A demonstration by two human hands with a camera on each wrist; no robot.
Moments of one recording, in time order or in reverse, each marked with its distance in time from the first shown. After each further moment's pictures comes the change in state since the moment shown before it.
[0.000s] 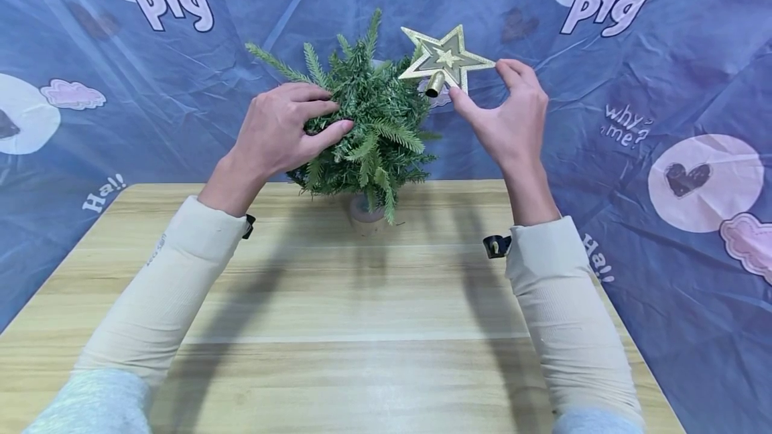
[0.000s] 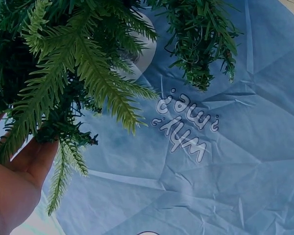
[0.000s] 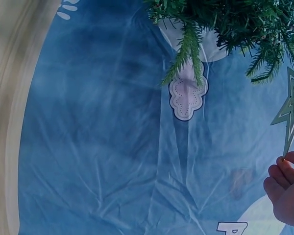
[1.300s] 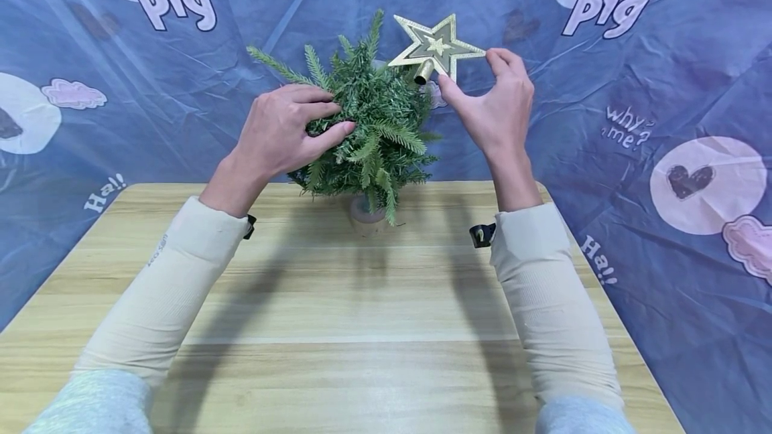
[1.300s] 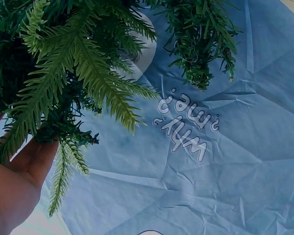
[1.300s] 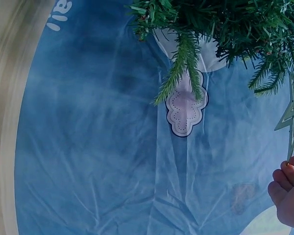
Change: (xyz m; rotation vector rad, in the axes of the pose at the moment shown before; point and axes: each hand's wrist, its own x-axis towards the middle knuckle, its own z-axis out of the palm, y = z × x) left_hand -0.002 0.000 0.001 -0.009 0.027 0.021; right_hand 0.011 -0.010 0.019 -0.018 0.002 0.033
